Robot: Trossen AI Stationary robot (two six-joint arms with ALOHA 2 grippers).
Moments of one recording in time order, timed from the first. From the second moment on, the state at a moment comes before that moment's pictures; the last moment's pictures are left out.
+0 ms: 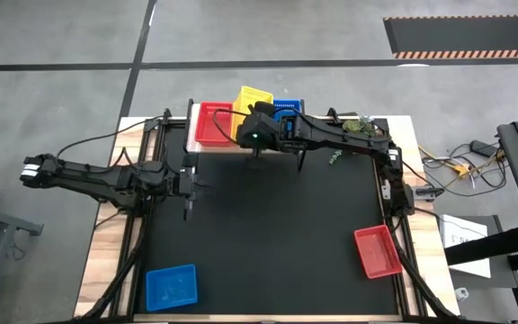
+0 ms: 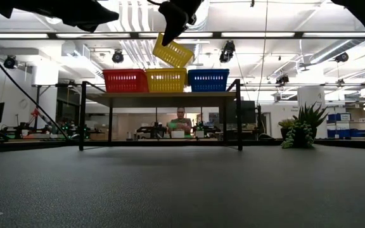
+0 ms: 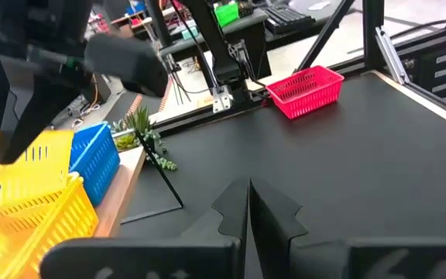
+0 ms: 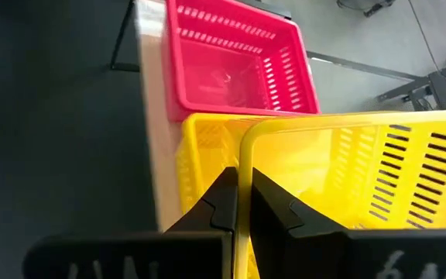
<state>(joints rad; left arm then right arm) -0.09 0.75 0.56 0.02 -0.12 0.29 -0.15 2.05 2.22 -0.95 0.41 -0.32</state>
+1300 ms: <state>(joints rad) -0.09 0.75 0.56 0.03 -0.12 0.29 -0.20 2.03 2.22 -0.90 0.33 -0.30</state>
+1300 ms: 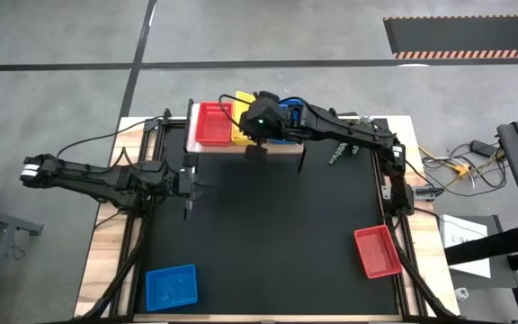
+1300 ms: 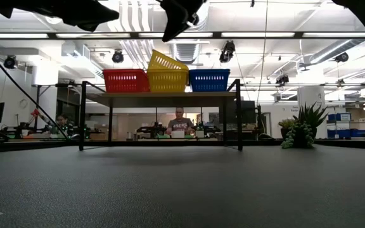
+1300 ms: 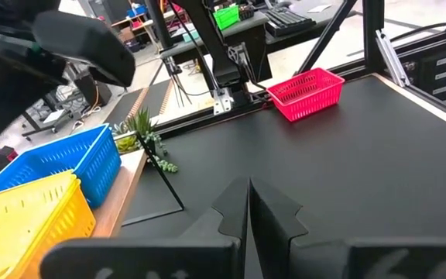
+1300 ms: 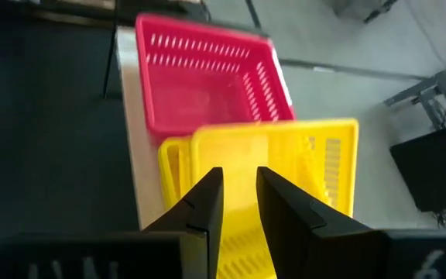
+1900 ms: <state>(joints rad) -0.09 0.75 0.56 0.04 -0.12 0.30 -0.25 2.04 2.03 -0.60 0.22 -0.36</state>
